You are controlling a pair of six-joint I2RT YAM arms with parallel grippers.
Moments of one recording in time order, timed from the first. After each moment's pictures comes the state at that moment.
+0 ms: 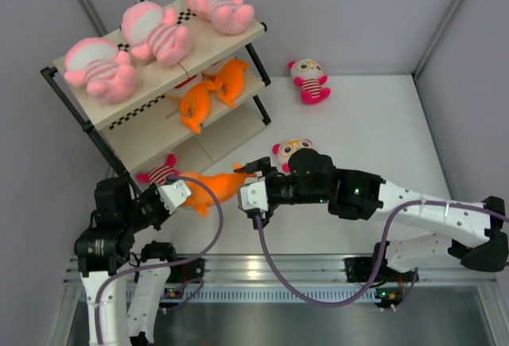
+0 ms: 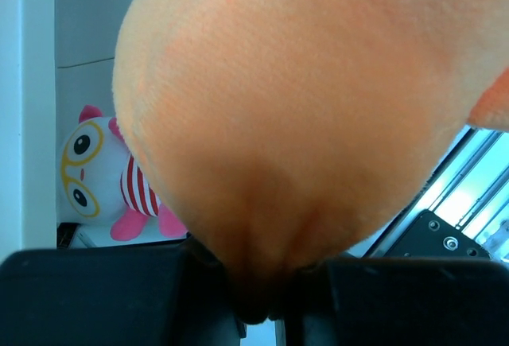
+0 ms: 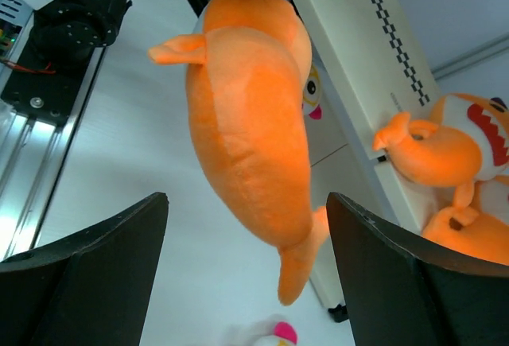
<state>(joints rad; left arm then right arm) 0.05 0.48 1.00 -1.25 0.57 0.87 1.27 1.18 1.21 -0.33 -0.18 -0.70</state>
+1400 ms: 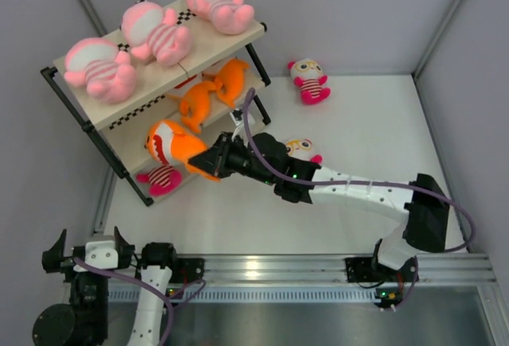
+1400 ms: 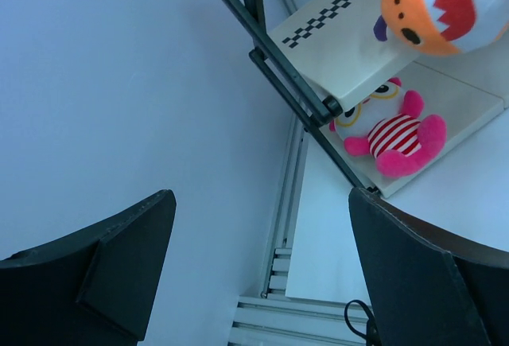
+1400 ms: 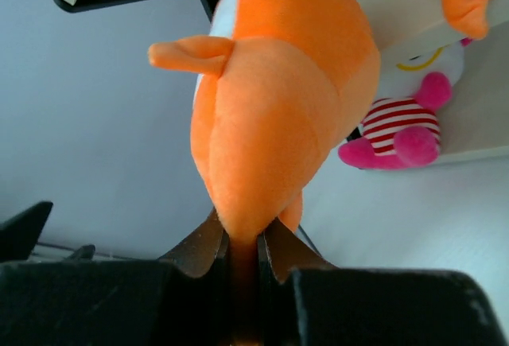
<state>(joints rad) 0.01 0.11 1.39 -1.25 -0.20 0.50 1.16 1.54 1.28 0.19 0.03 0.86</state>
